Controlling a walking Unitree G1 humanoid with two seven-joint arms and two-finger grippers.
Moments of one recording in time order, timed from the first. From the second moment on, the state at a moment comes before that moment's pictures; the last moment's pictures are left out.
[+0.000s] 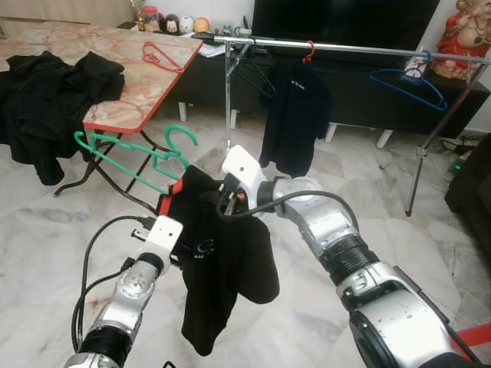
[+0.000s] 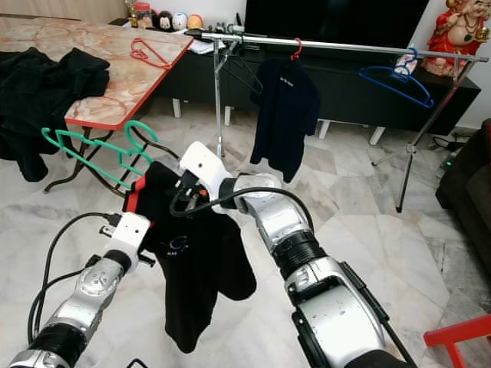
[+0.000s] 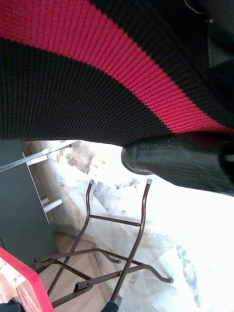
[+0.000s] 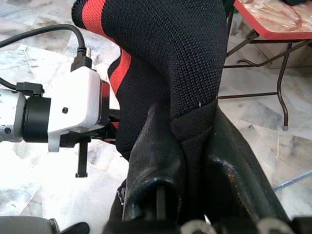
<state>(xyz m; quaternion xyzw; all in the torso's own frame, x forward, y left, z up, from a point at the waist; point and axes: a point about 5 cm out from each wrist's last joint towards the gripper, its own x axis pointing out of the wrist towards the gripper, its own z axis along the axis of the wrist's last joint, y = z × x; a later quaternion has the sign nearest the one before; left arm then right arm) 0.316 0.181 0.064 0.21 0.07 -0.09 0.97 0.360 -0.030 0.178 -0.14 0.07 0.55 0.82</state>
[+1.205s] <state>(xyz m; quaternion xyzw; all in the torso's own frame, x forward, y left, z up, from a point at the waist) 0.297 0.186 0.048 0.15 0.11 -0.09 0.98 0.338 -0.153 0.130 -0.22 0.15 0.58 0.77</state>
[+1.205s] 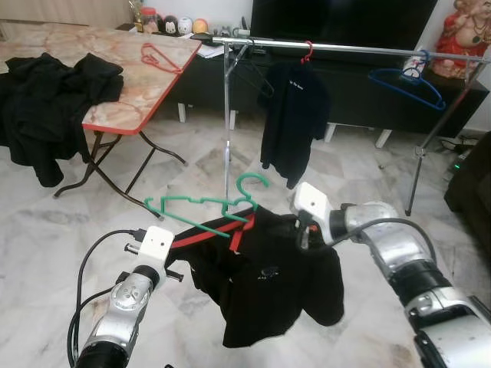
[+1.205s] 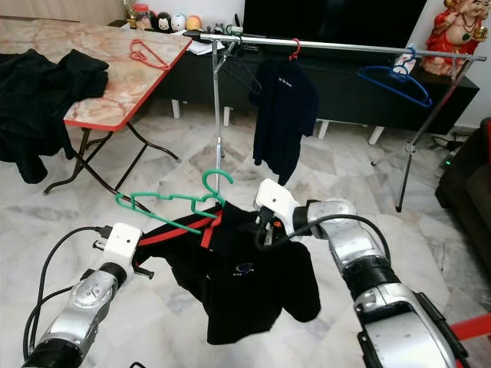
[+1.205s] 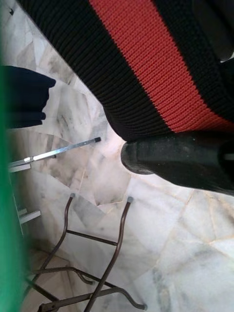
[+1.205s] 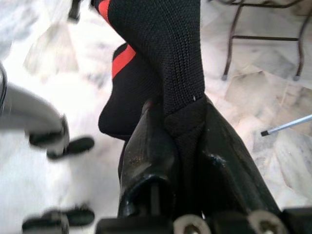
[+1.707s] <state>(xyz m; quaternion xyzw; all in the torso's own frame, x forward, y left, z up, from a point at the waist) 0.295 0.185 0.046 0.15 0.12 -0.10 0.98 0.342 -0.164 0.120 -0.42 0.16 0.54 0.71</state>
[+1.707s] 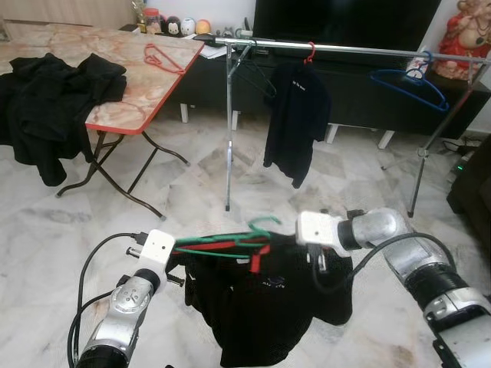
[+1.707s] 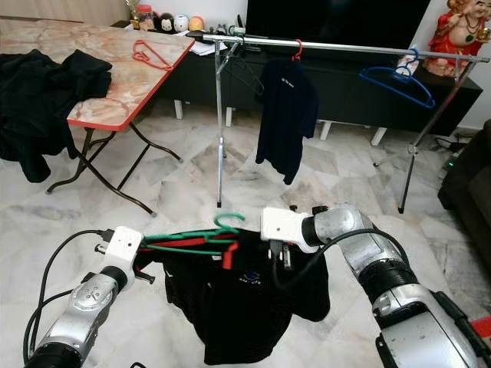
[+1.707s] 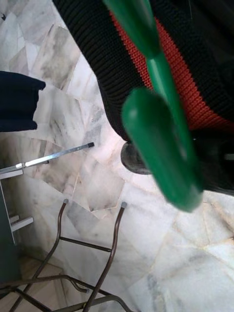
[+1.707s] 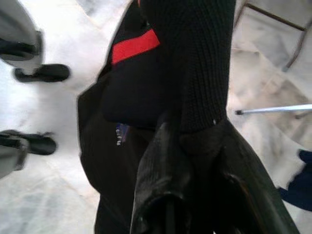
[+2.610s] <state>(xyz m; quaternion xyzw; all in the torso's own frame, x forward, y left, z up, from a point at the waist) 0.306 0.197 0.070 0.09 0.07 -0.03 0.99 0.363 -0.162 0.126 -0.34 0.17 0.45 0.81</state>
